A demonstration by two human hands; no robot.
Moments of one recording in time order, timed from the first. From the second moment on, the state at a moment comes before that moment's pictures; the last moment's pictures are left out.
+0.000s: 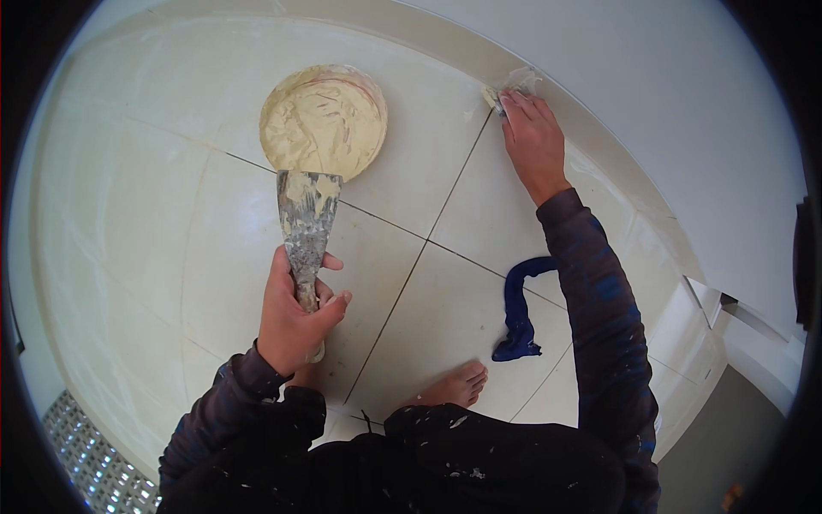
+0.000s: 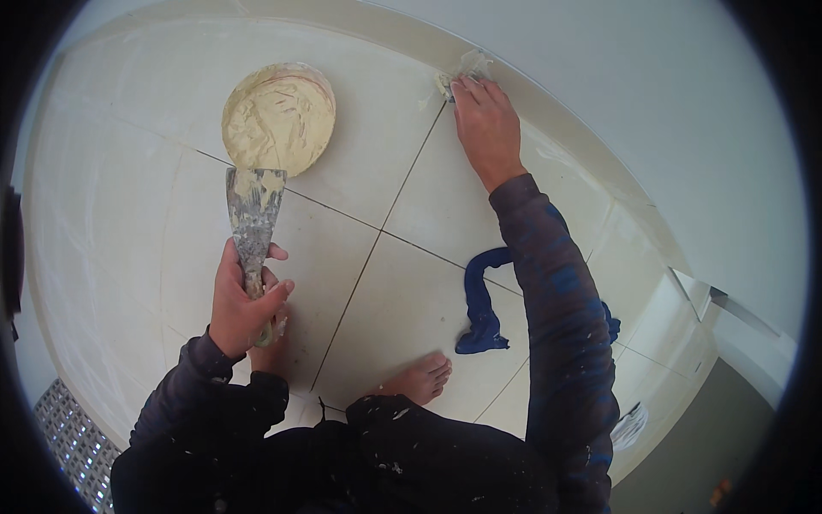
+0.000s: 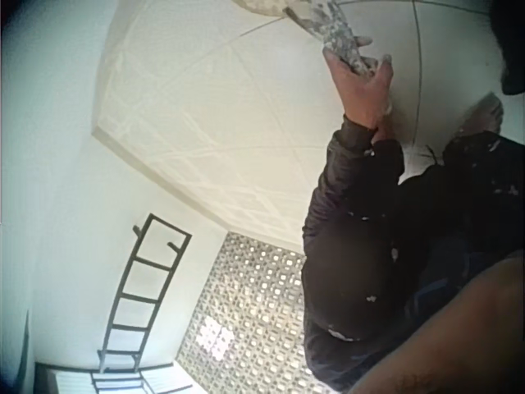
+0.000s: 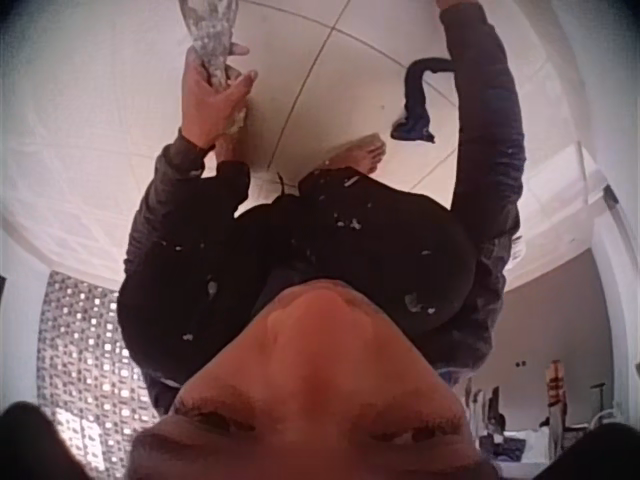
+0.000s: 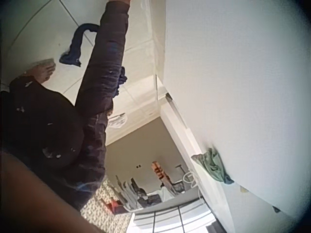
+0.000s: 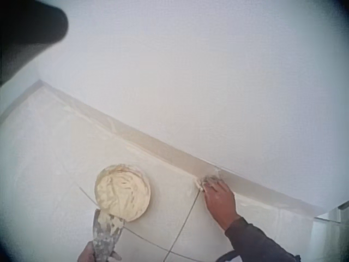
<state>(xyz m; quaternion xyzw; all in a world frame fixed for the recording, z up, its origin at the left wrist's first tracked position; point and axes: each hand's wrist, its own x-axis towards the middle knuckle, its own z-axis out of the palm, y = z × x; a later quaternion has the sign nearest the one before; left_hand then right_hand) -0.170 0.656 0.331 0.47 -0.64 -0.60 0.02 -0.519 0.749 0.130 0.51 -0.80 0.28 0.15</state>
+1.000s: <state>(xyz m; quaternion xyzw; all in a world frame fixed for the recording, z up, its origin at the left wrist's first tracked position) -0.164 0.649 0.345 0.48 -0.63 -0.61 0.04 -0.398 0.771 0.152 0.50 -0.83 0.26 0.06</state>
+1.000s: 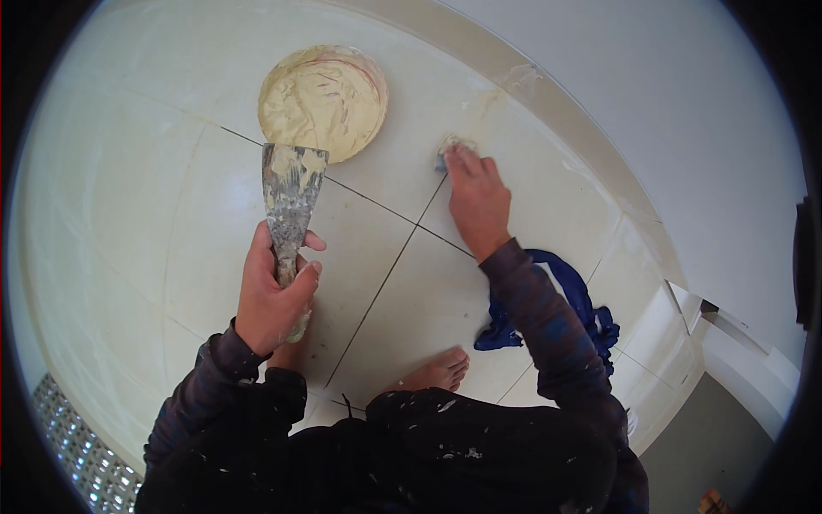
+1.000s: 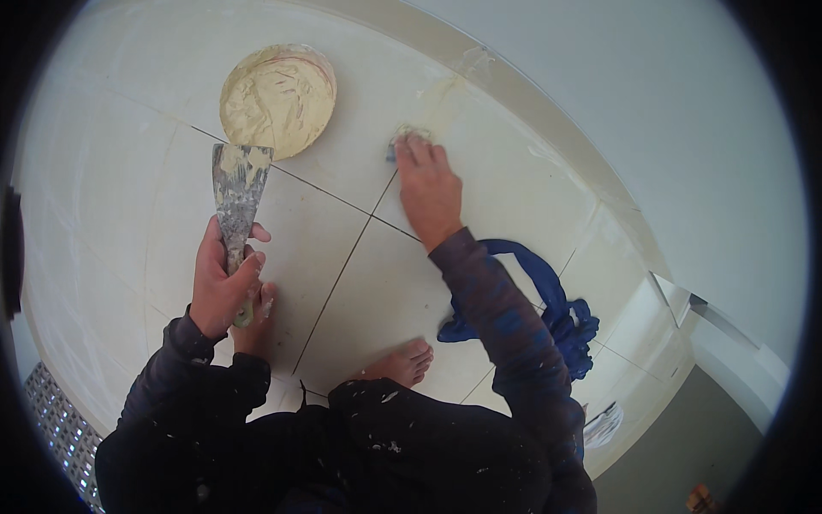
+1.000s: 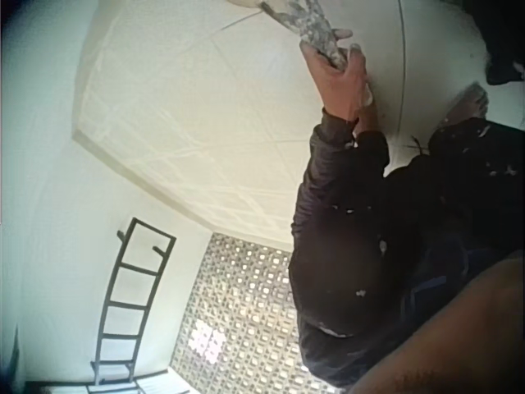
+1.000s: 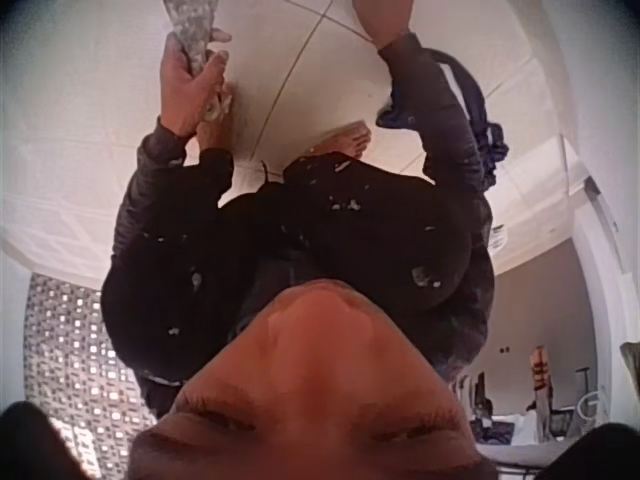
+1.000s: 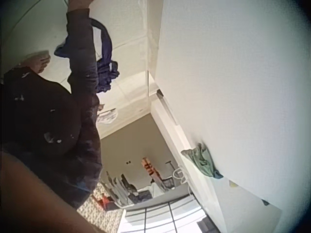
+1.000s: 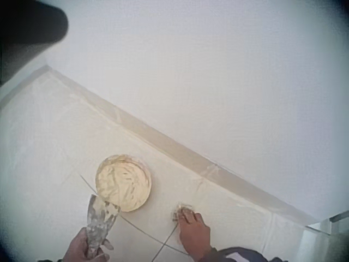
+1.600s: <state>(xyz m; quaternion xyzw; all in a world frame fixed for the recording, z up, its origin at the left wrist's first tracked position) -0.129 0.633 0.343 0.50 -0.53 -0.68 0.10 -0.442 0.760 0.155 0.48 -0.83 0.27 0.04</state>
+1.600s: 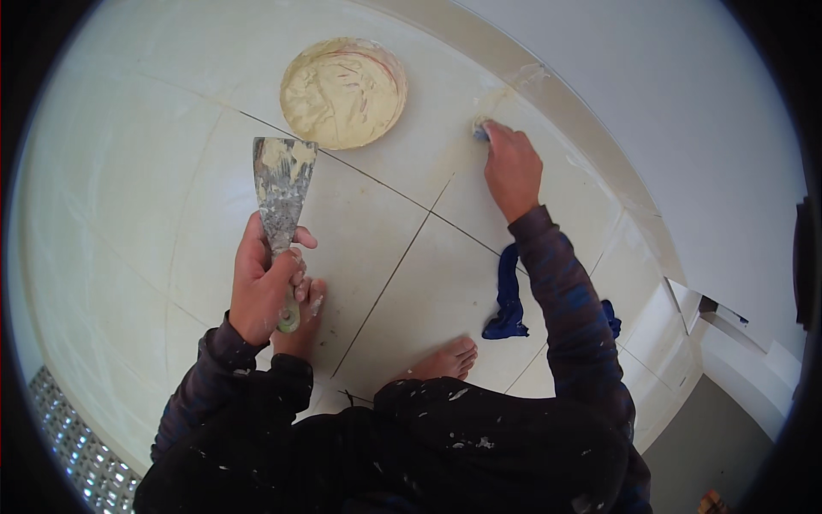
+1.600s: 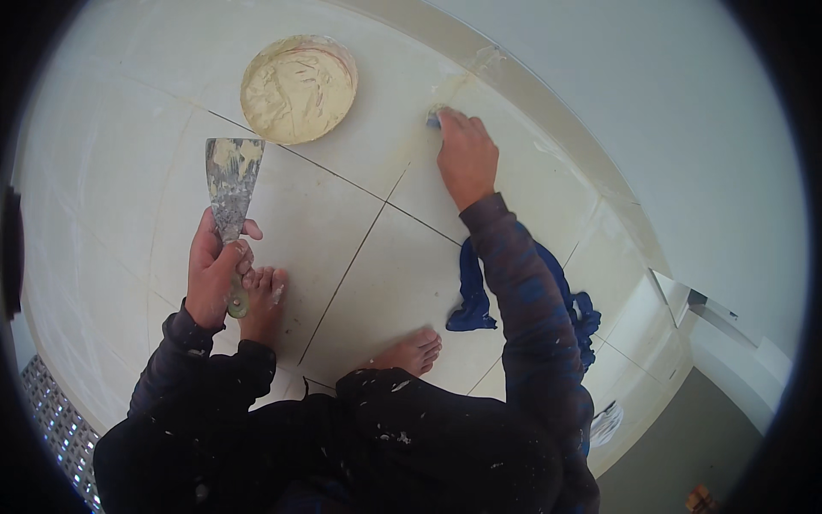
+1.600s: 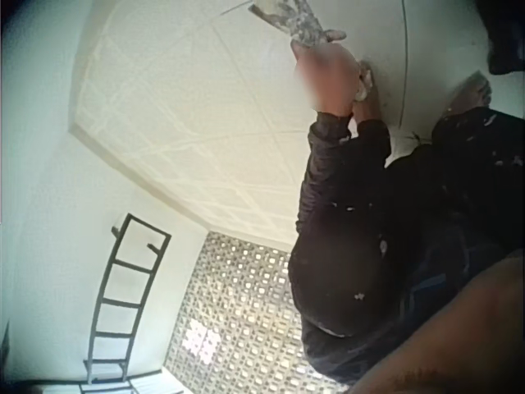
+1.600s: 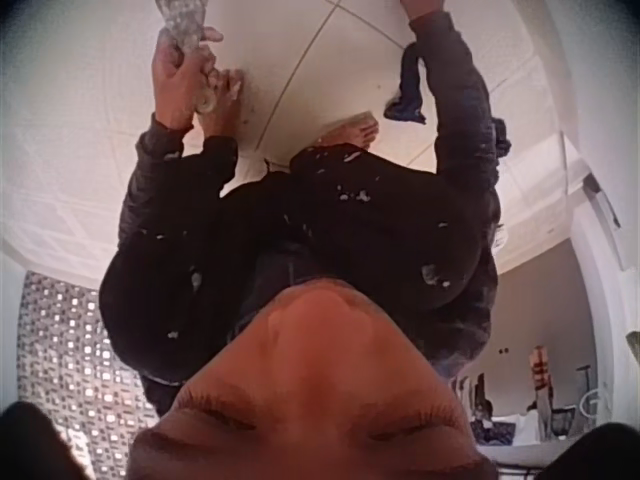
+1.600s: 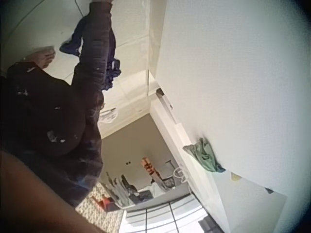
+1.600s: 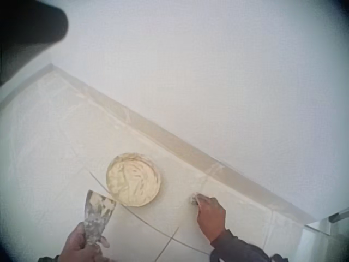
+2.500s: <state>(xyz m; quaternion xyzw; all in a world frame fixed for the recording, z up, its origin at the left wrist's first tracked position) -0.130 0.565 0.276 0.55 -0.58 -0.57 0.19 -0.347 0.808 0.195 0.39 -0.79 0.44 -0.18</state>
